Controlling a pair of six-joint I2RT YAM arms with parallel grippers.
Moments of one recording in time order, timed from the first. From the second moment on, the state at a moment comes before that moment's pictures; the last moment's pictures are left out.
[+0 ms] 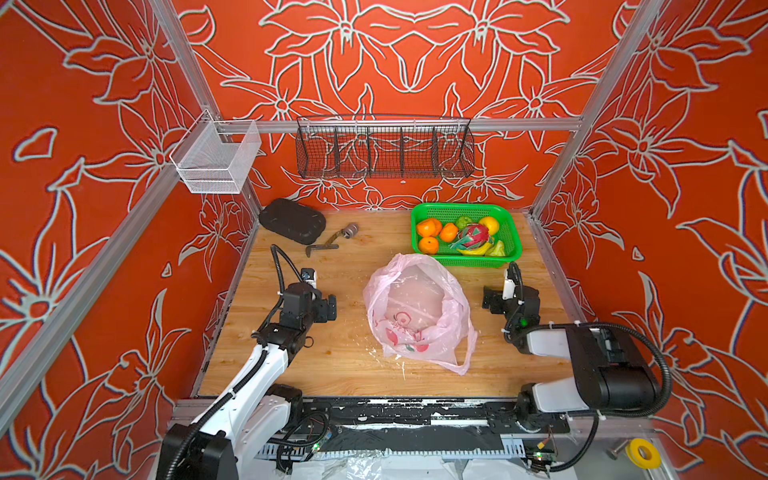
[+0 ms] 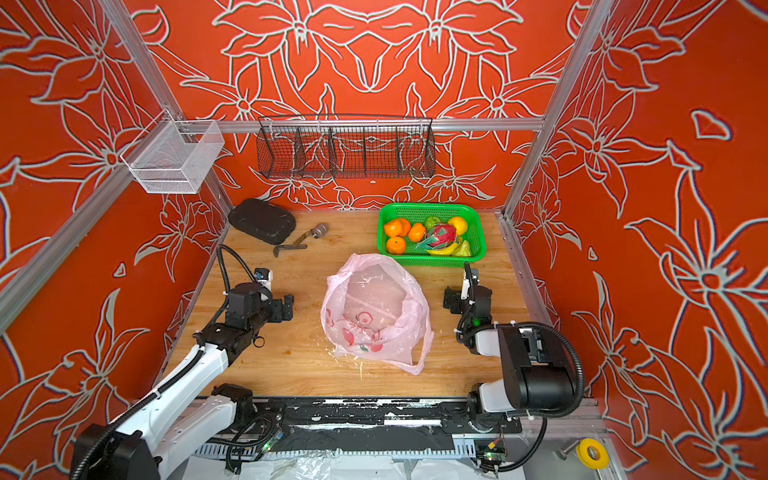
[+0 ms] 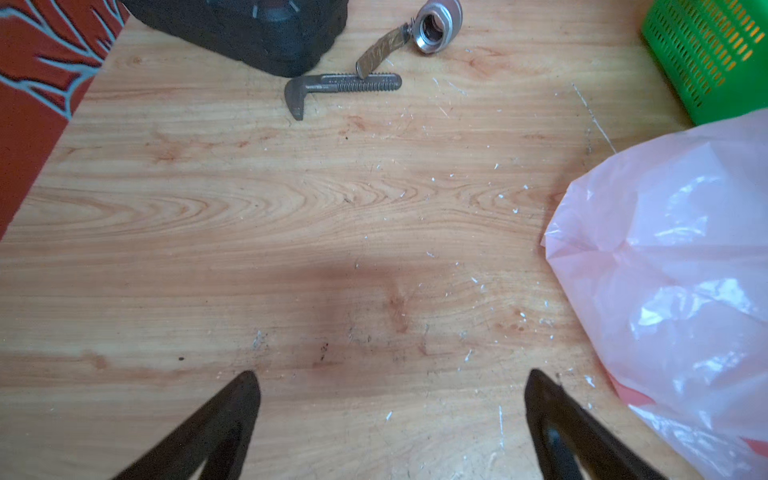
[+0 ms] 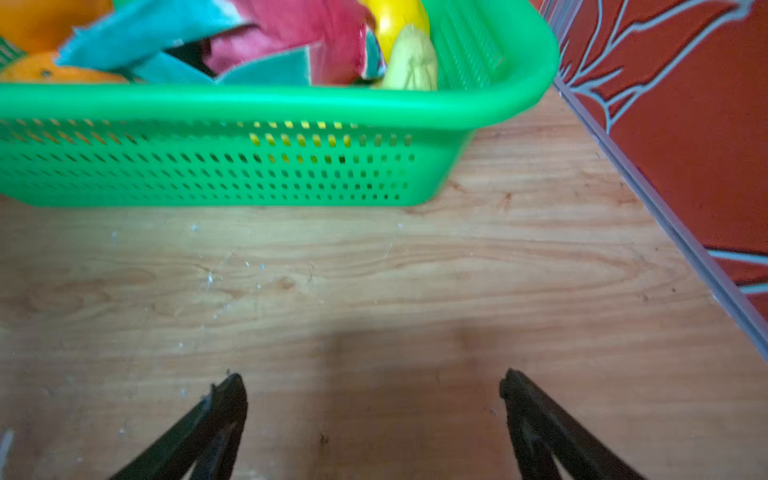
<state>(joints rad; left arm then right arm) -0.15 0.91 0.45 -0.19 -0.13 -0.12 -0.01 1.42 0.27 0.70 0.06 0.03</state>
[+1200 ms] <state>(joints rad) 0.09 1.35 0.40 0.37 0.14 -0.06 0.02 1.42 0.32 0.69 0.11 0.03</state>
